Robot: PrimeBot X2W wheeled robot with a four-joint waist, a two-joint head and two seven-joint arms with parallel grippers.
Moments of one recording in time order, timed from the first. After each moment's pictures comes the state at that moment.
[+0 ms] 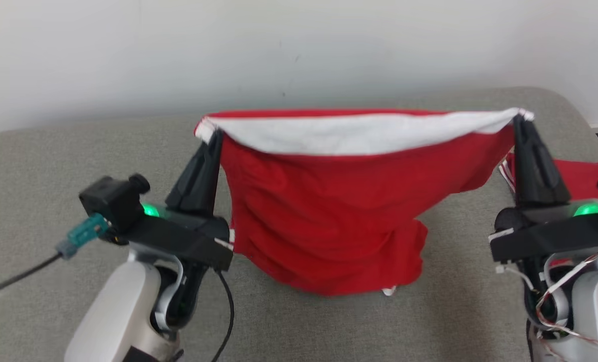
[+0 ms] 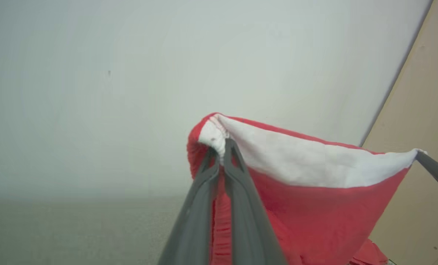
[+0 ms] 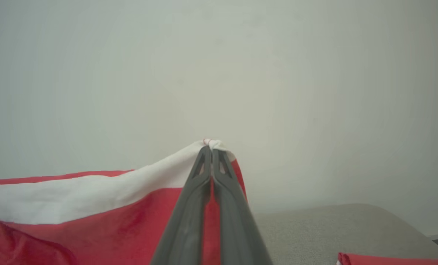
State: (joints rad) left arm -0.52 0.19 -0.37 0.23 -0.69 -0.12 -0.18; right arm -0.28 -0.12 -0.10 -0.16 0.27 0.13 0.09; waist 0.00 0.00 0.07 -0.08
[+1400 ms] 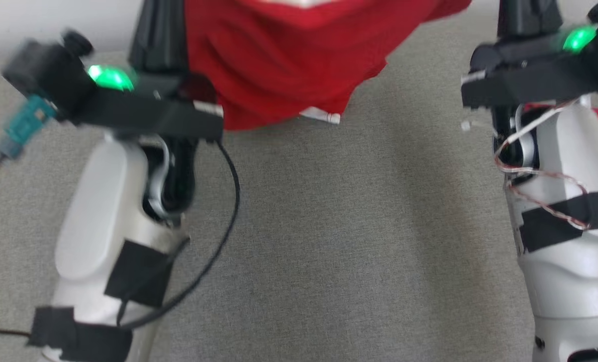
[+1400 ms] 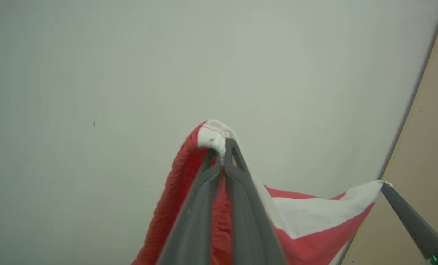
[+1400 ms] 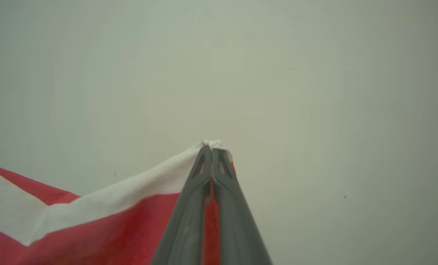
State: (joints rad) left arm -0.90 0.07 -0.23 0.33 -0.65 -0.12 -0.26; right arm -0.91 -0.18 0.07 0.32 0.18 0.13 -0.24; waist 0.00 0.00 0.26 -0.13
